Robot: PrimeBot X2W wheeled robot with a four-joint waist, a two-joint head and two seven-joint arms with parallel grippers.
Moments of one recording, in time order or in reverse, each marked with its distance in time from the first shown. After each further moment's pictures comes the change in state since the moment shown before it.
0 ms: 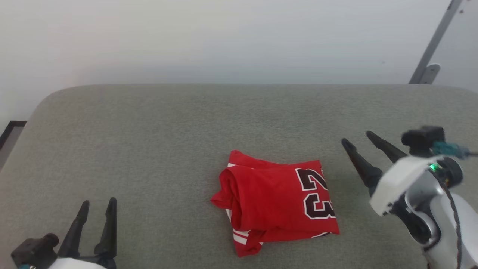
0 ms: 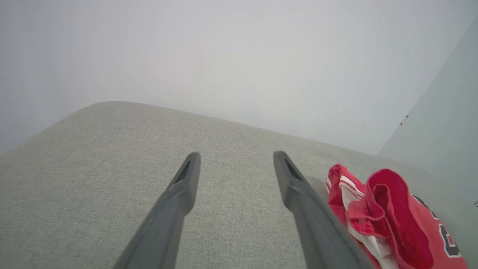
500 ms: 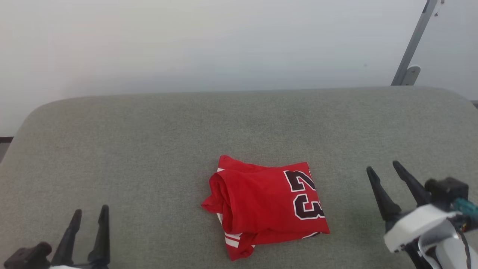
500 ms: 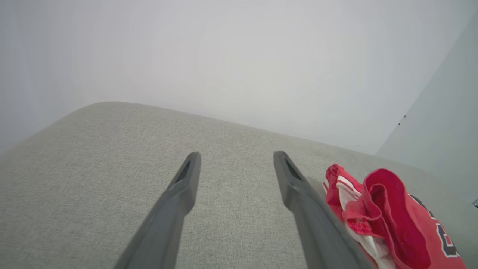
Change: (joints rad) left arm 0.038 -0.015 0.049 0.000 0.015 0.000 0.000; right arm 0.190 0.009 -0.087 0.064 -0.141 0.000 -0.356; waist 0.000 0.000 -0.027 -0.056
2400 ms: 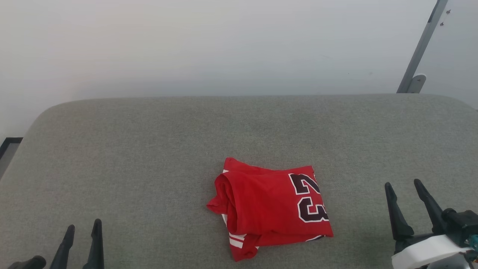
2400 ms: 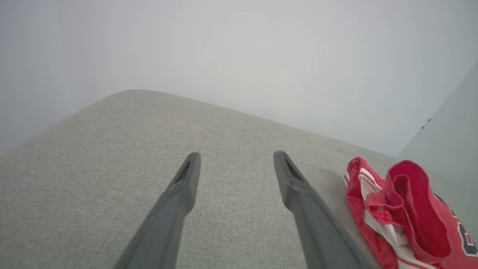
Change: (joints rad) left arm 0.049 -0.017 0.047 0.029 -0.001 0.000 0.000; right arm 0.204 0.140 -0.236 -0.129 -0.217 0.000 -0.085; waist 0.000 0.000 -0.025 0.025
